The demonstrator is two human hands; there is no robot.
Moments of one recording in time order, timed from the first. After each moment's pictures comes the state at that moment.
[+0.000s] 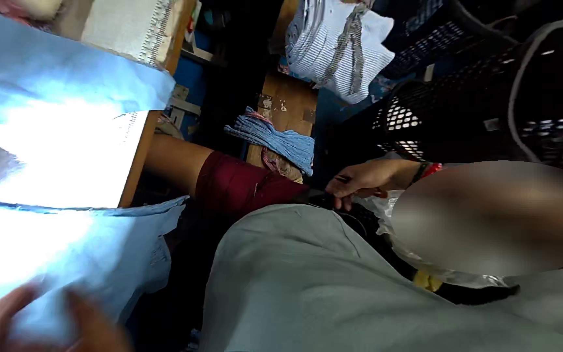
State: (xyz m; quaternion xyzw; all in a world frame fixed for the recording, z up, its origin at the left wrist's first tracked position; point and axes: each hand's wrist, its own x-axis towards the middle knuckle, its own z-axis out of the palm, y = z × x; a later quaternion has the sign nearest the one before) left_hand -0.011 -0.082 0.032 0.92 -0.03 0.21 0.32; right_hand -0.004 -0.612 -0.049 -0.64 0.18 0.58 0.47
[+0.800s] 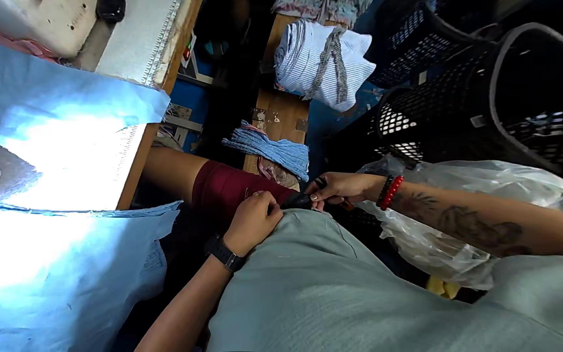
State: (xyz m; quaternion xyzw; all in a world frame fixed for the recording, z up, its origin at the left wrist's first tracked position) left_hand 0.031 -0.300 -0.064 0.80 -0.32 -0.34 0.38; right_hand -0.020 -0.584 -0.067 -0.61 0.21 0.47 0.60
